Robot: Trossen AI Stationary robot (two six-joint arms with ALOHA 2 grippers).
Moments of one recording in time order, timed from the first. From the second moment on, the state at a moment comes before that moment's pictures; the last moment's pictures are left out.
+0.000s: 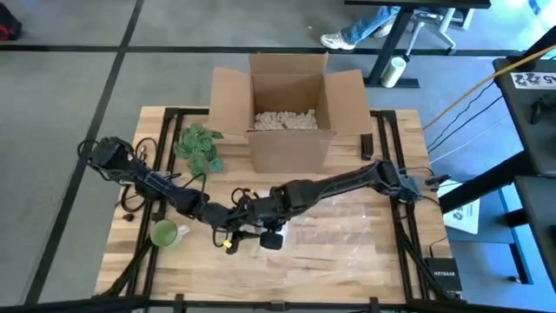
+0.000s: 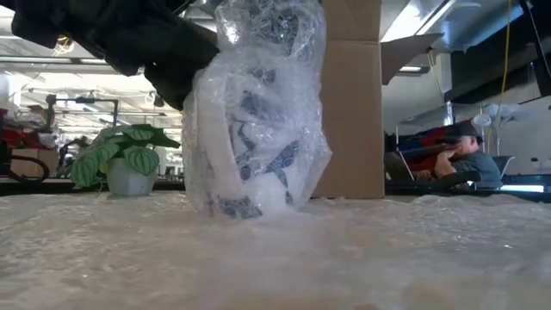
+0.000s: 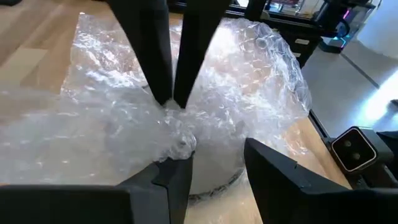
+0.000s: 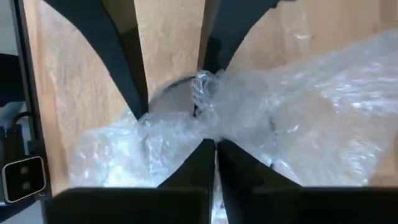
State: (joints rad) left arm -0.42 1.53 0.61 0.50 -0.21 -0.29; right arm 0.25 2.19 2.09 -1.10 -0.04 0.41
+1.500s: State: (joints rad) left arm -0.51 1.34 0.61 0.39 -0.15 -0.31; right arm 0.24 2.20 2.04 -0.95 -0.12 0.40
